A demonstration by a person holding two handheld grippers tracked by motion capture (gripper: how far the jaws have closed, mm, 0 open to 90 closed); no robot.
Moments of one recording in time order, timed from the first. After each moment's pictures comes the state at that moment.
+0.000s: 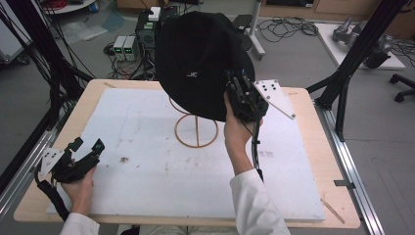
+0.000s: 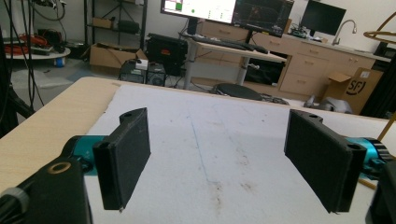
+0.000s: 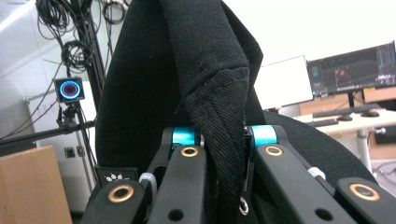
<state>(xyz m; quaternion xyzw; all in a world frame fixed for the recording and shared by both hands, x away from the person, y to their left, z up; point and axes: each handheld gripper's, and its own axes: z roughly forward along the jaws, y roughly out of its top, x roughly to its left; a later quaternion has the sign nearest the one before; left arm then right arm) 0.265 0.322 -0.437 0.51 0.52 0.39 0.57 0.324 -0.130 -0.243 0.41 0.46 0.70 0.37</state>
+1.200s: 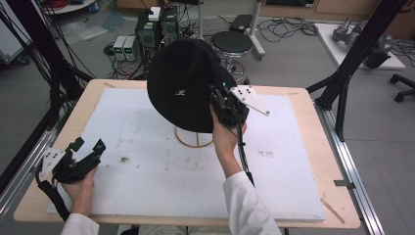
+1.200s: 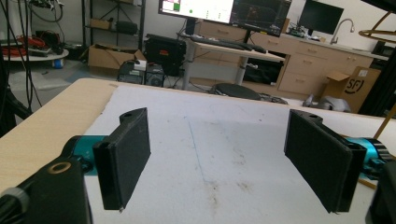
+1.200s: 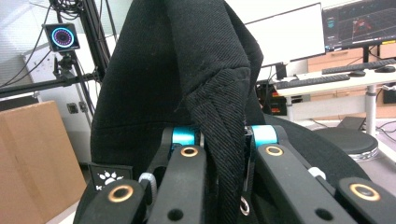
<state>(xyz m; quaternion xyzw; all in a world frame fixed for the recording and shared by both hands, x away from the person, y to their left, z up) 0.263 0.319 -0.436 0.51 0.51 0.39 0.57 0.346 -0.105 -0.286 0.43 0.53 0.66 0.33</state>
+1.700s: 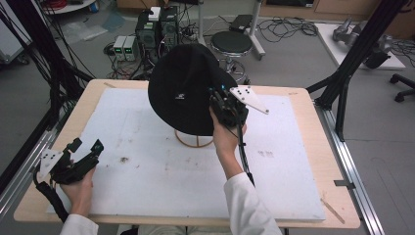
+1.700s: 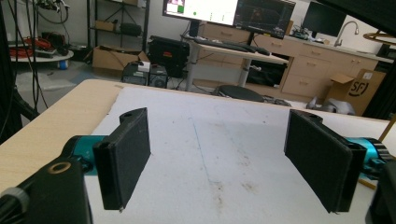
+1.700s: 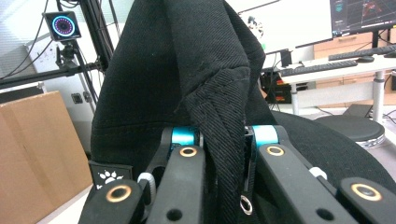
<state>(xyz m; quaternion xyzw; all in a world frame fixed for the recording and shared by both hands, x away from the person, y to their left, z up) 0.261 0.322 -0.436 0.51 0.52 0.39 0.57 0.349 -0.107 -0.291 0.44 0.54 0.65 0.31</state>
